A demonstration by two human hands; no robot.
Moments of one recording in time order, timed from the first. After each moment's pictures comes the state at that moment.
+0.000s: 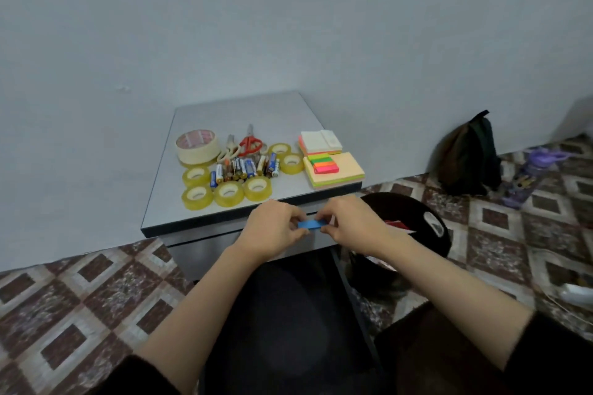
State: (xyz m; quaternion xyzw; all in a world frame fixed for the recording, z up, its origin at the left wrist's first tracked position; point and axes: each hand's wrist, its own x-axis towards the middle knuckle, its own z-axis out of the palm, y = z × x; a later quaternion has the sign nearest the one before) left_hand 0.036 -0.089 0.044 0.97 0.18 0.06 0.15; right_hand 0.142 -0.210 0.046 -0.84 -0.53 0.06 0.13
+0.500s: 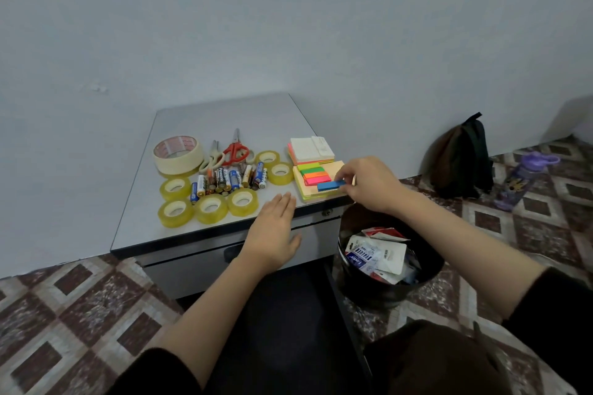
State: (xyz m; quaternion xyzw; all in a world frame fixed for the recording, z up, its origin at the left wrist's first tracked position) left_hand 0.080 -0.069 -0.001 0.98 0.17 0.06 0.06; right_hand 0.223 -0.195 0.076 -0.87 -0.46 0.02 0.15
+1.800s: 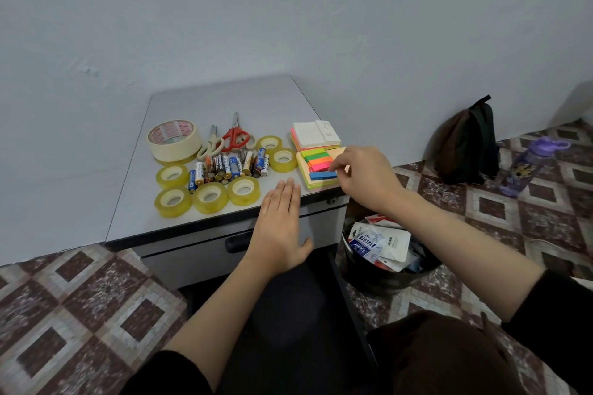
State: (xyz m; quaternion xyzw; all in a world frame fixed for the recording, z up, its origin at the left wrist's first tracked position) left_hand 0.080 -0.073 -0.020 0.98 0.17 0.09 0.00; right_hand 0.216 -0.179 0.055 -0.86 -0.47 -0.05 0.20
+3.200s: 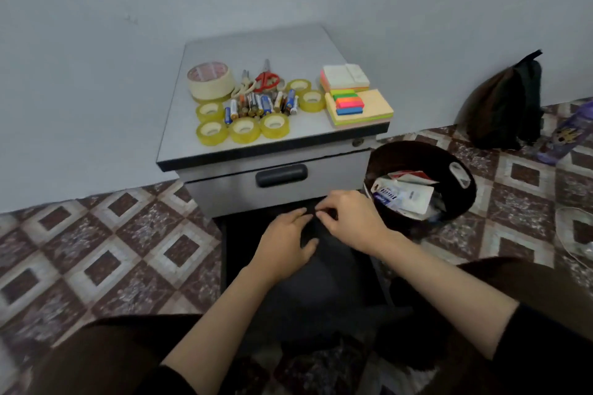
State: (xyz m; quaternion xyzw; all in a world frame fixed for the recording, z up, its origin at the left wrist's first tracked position) left_hand -0.020 -0.117 -0.071 0.96 0.21 0.02 0.19; right_hand 0.101 -0.212 -0.039 -0.83 -0.52 0.08 0.19
